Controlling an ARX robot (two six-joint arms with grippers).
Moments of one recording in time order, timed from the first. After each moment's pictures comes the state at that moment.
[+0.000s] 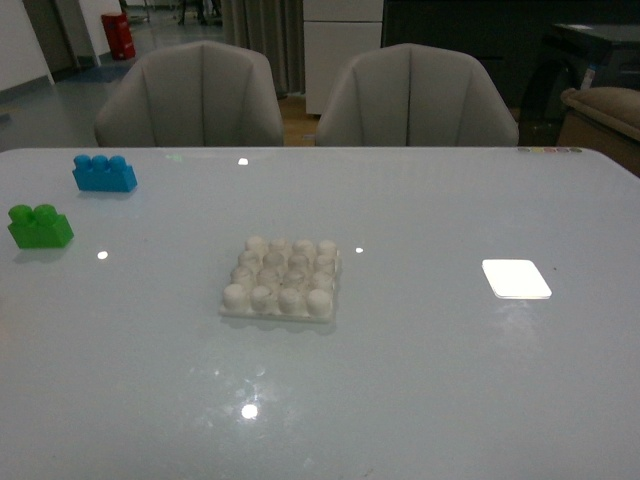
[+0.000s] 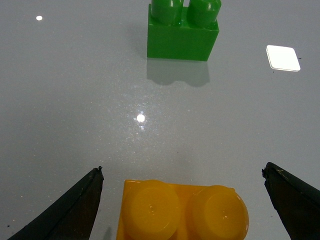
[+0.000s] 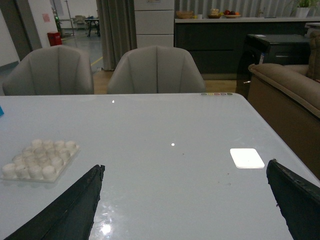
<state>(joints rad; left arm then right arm) 0.45 2.20 1.03 0.57 0.40 0.15 0.00 0.00 0.01 0.00 0.00 0.00</state>
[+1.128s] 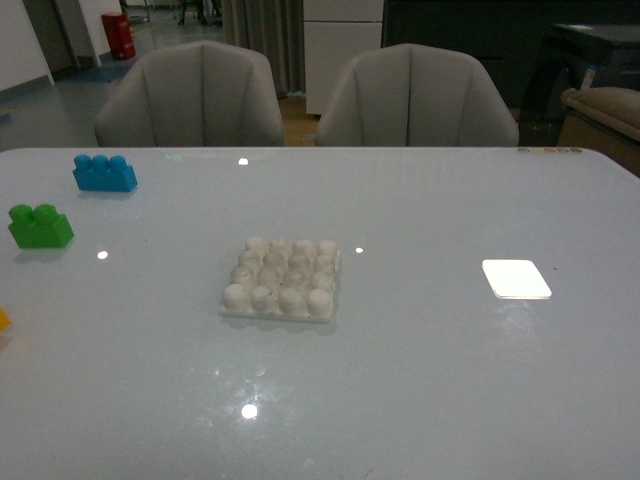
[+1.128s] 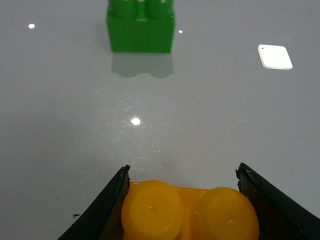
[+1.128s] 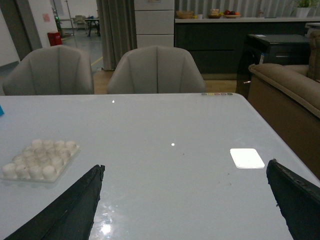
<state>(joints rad) 0.39 2.15 0.91 0.67 0.39 0.13 0.00 0.00 0.01 0.00 0.00 0.00</state>
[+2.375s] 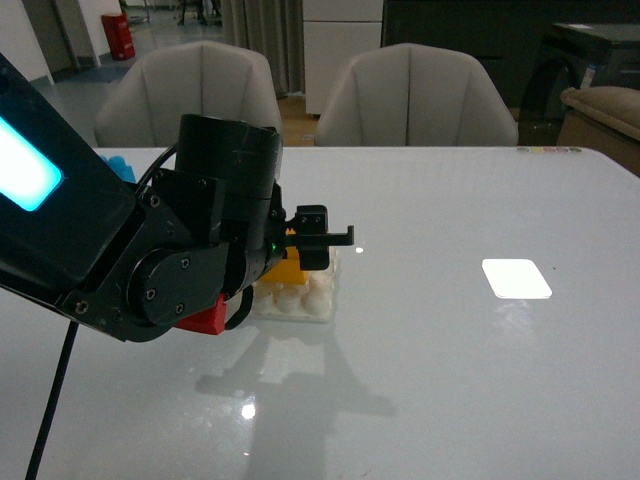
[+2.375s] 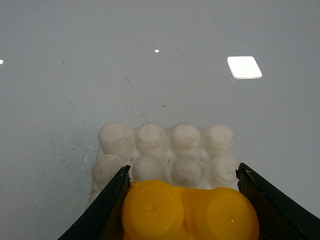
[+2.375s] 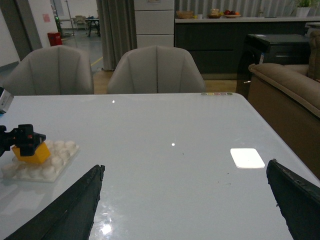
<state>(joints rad) -0.43 2.26 1.18 0.64 -0.27 -0.21 0.00 0.00 0.01 0.00 0.00 0.00</state>
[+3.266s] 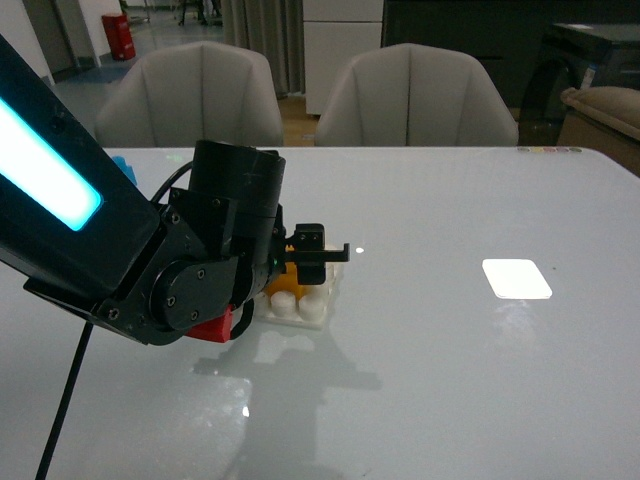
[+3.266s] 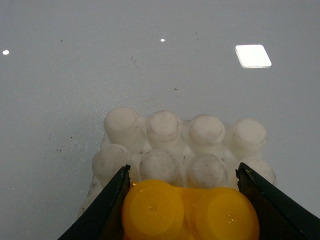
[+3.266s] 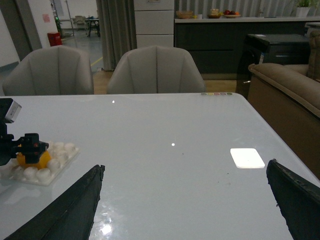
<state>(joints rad) -0.42 2.34 1.23 0.60 -0.27 -0.21 0.00 0.00 0.01 0.00 0.00 0.00</state>
